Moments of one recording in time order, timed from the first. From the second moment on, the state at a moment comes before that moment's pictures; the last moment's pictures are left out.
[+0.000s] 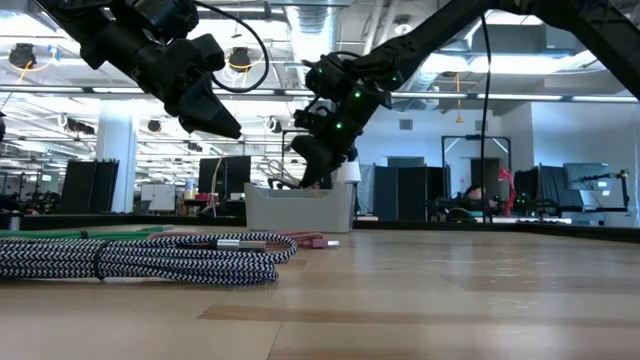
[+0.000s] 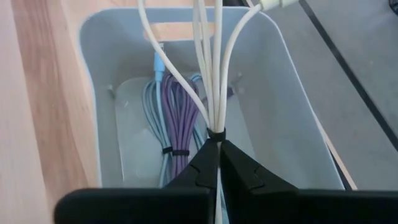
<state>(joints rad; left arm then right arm) 0.23 0.89 0.52 -0.04 0.05 0.00 -0.38 2.10 1.57 -0.28 0.16 -0.14</state>
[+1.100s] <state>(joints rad) 0.23 0.89 0.52 -0.04 0.05 0.00 -0.23 2.08 2.06 -1.01 0.16 -0.26</state>
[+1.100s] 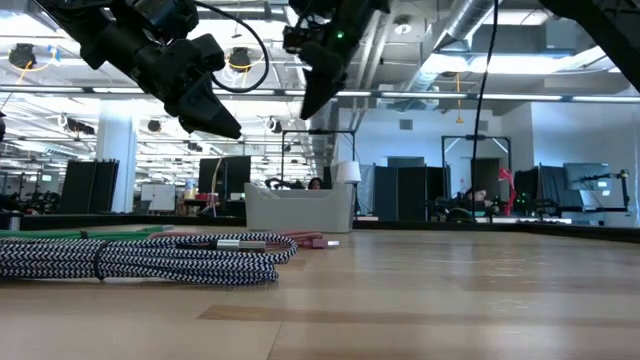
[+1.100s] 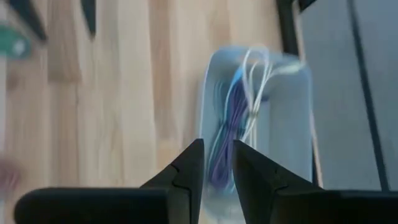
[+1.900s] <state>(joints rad) 0.23 0.89 0.52 -0.04 0.05 0.00 -0.16 2.00 2.04 -1.35 0.15 -0.19</state>
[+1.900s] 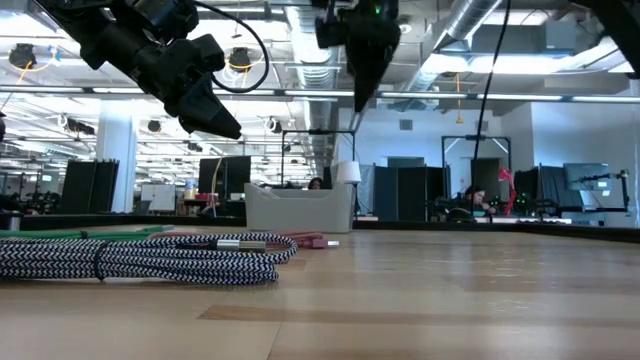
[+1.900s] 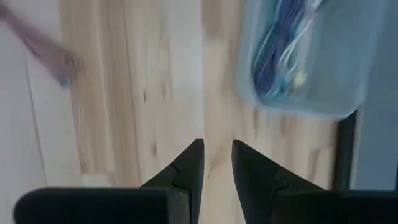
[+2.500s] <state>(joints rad) 0.23 0.89 0.52 -0.04 0.05 0.00 -0.12 1.37 1.30 -0.76 0.15 -0.10</state>
